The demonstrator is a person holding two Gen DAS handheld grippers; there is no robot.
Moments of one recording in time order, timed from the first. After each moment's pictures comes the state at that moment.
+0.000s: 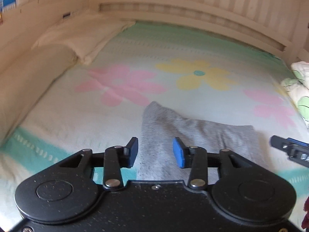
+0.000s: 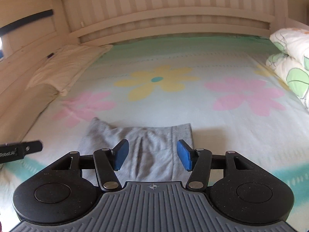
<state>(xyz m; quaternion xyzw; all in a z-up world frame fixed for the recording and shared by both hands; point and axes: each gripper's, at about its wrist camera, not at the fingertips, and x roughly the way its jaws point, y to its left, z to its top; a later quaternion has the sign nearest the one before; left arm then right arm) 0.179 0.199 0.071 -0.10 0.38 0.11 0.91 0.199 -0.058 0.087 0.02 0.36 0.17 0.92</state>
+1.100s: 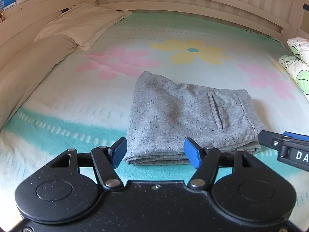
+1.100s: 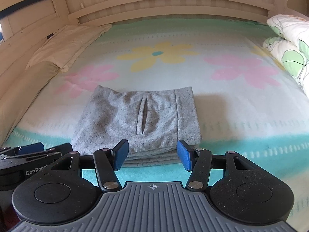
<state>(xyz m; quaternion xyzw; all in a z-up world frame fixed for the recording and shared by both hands) 0.144 0.152 0.035 -0.07 0.41 0.12 0.90 0.166 -0.046 0.059 0.00 0.42 0.14 0.90</state>
